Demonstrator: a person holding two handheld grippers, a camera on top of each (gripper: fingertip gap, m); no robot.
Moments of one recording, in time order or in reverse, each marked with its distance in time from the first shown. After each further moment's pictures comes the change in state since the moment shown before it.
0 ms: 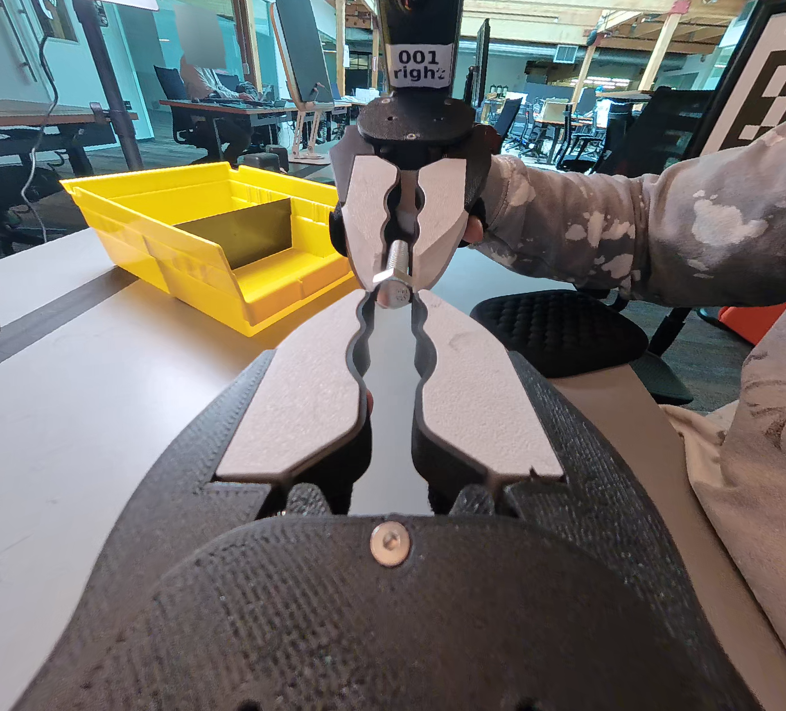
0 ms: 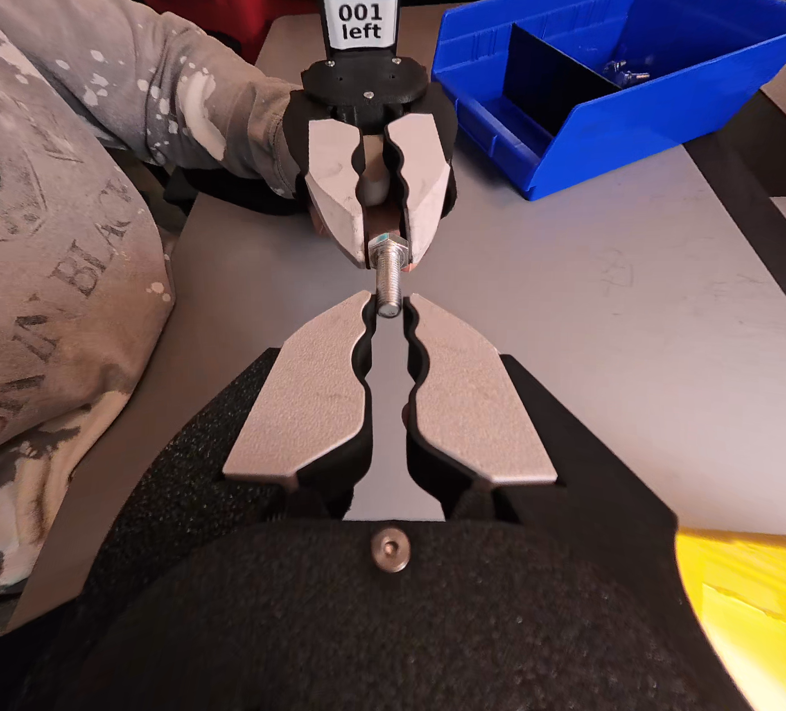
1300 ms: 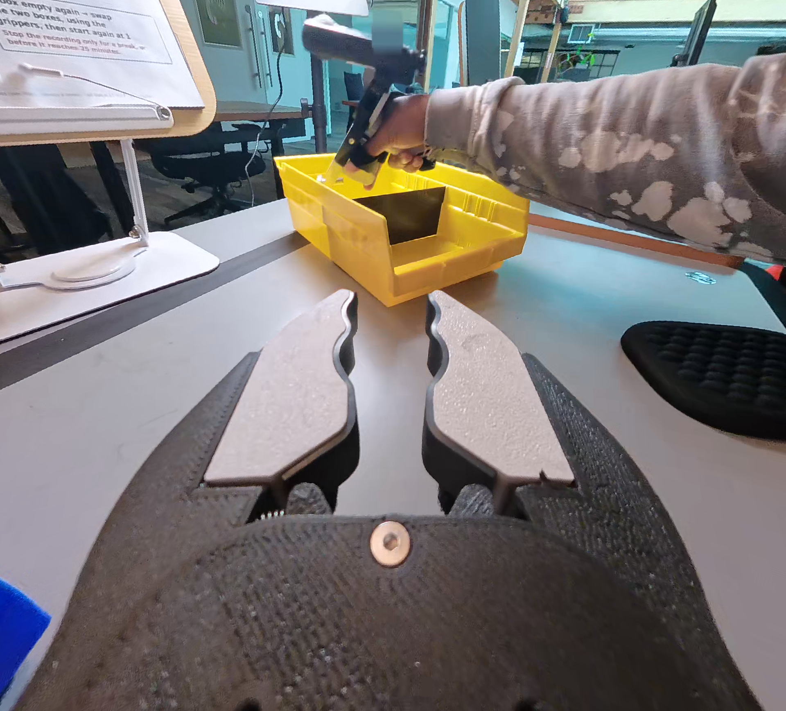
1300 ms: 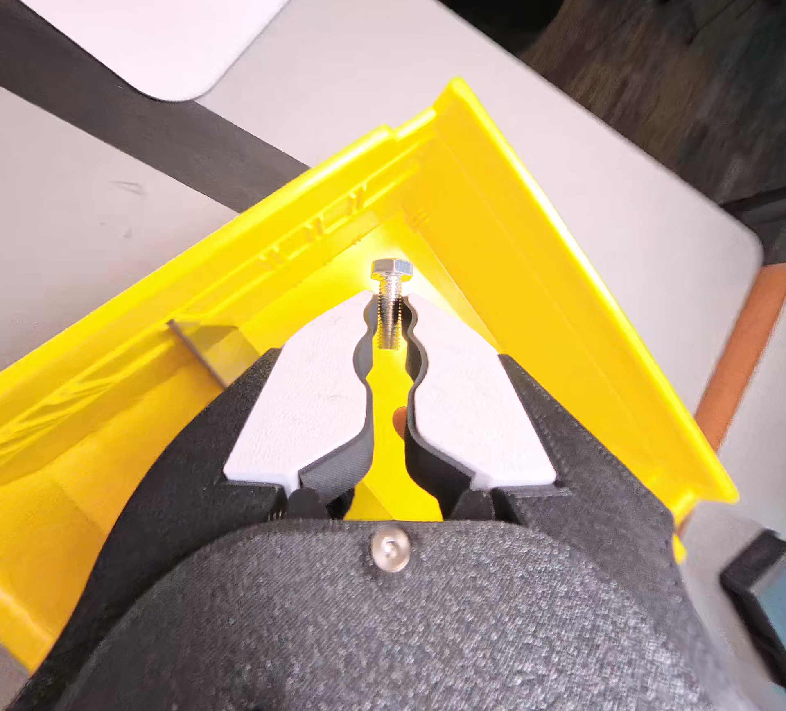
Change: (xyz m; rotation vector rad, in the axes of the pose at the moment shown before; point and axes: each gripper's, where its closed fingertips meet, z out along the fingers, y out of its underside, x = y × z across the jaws) left arm -0.070 0.010 -0.024 0.000 -0.400 0.010; right arm 0.322 0.136 -0.191 -0.538 0.952 0.585
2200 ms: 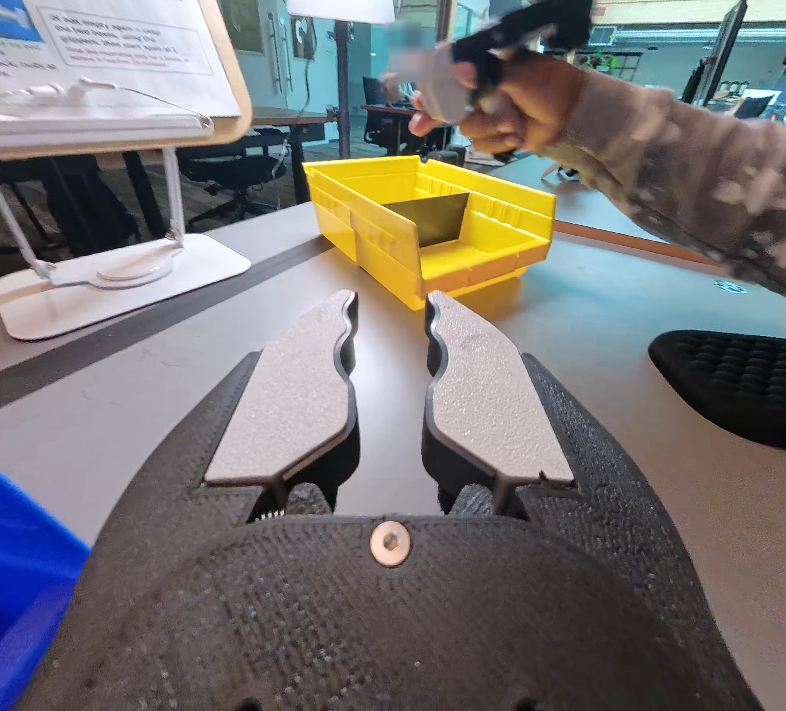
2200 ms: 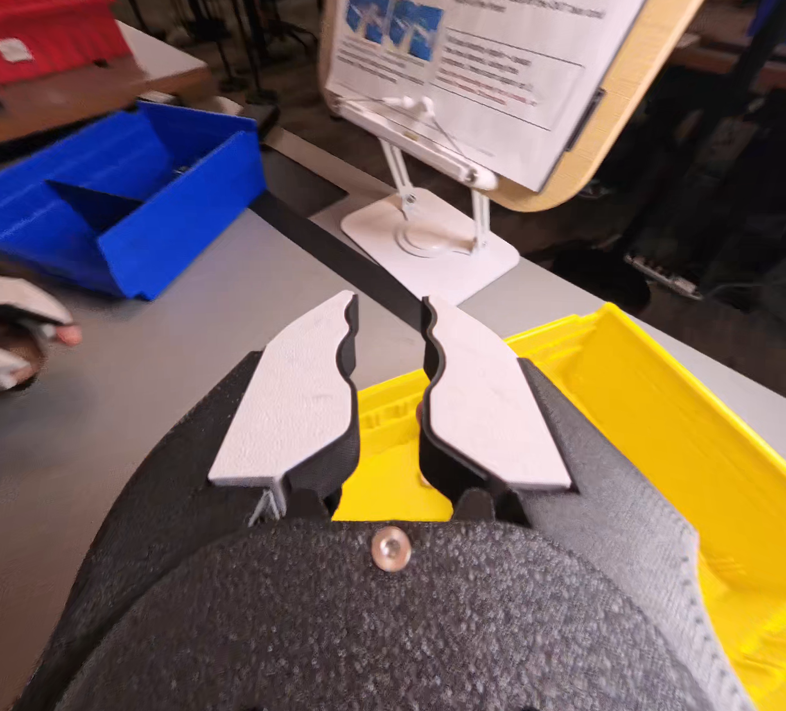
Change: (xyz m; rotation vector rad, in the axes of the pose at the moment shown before) left arm -0.021 -0.007 -0.007 0.010 -0.044 0.004; right arm -0.108 -0.046 -0.145 0.678 -0.311 -0.030
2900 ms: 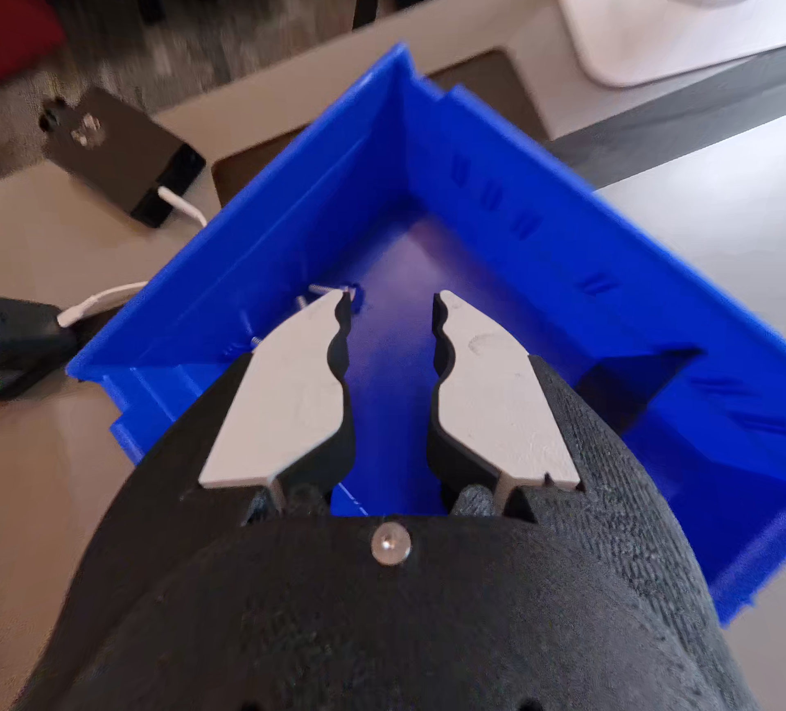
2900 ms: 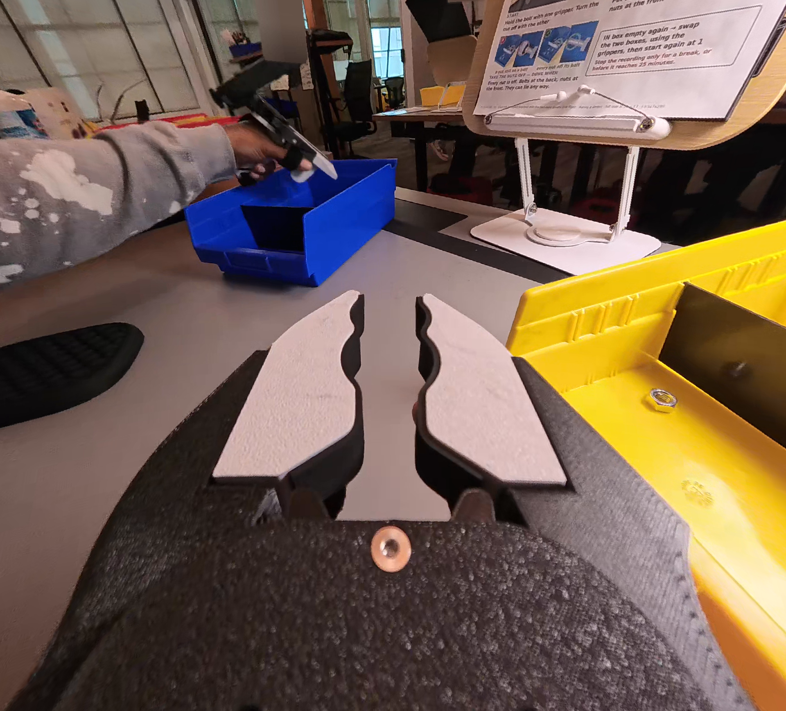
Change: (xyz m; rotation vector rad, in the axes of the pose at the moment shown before) left arm -0.330 0.022 -0.129 -0.828 -0.672 -0.151; right arm -0.156 0.081 -0.067 0.286 -0.110 0.086
